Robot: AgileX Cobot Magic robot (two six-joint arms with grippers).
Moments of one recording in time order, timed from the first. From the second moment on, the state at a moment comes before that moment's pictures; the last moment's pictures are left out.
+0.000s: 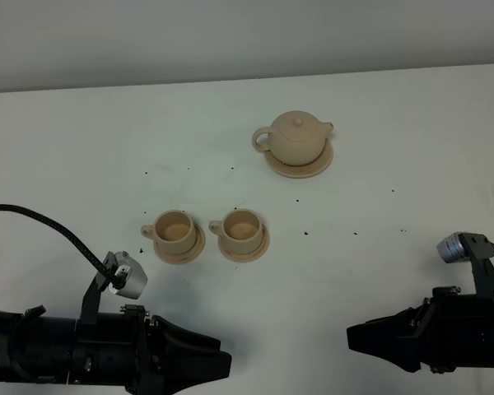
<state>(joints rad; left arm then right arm) -0.23 1.57 -0.28 -1.68 0.94 1.84 0.33 1.45 -0.26 1.73 0.81 -1.59</state>
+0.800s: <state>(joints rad) -0.23 1.57 -0.28 -1.69 0.94 1.84 0.33 1.45 -0.26 1.73 0.81 -1.60</state>
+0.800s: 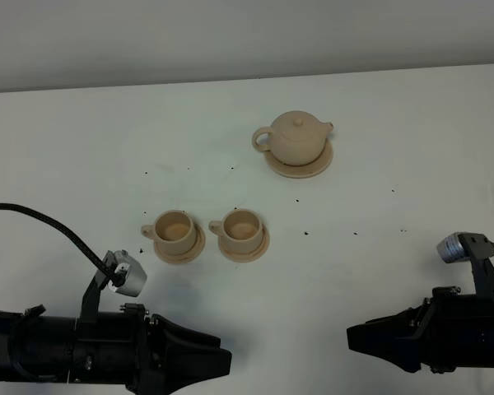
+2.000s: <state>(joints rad) -0.23 0.77 -0.45 -0.92 0.55 0.86 0.33 1.46 -0.50 1.40 0.72 -1.32</state>
